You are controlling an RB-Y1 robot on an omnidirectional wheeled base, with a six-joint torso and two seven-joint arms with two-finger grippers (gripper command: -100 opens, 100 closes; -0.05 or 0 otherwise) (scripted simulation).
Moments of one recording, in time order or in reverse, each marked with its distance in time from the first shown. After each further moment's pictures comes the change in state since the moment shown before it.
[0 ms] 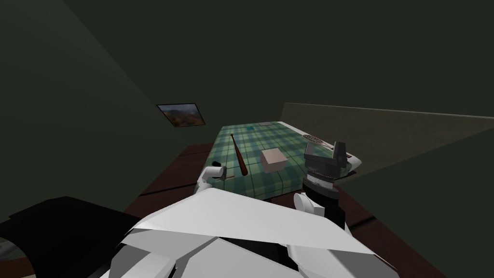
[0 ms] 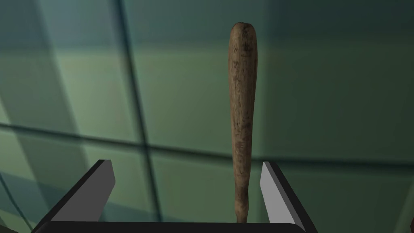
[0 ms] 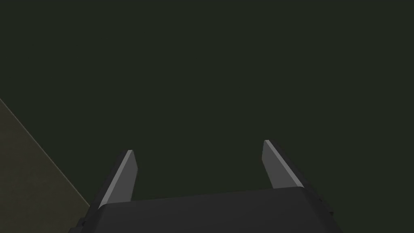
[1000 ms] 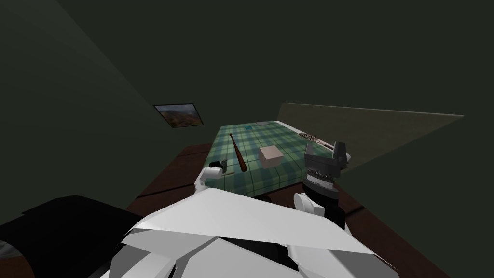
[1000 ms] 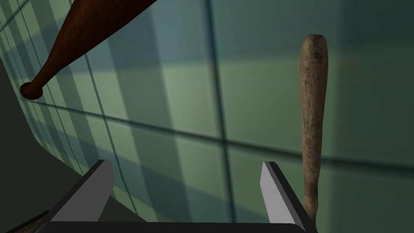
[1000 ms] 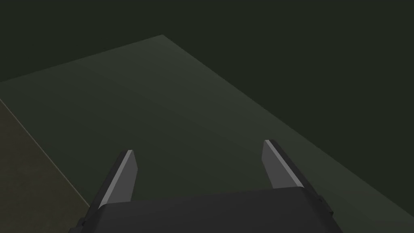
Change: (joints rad) left arm 0.056 0.008 -0.025 -0.113 -0.027 -0.264 -0.041; right arm 0.000 0.000 0.000 0.000 0.000 0.000 0.000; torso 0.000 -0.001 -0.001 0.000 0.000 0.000
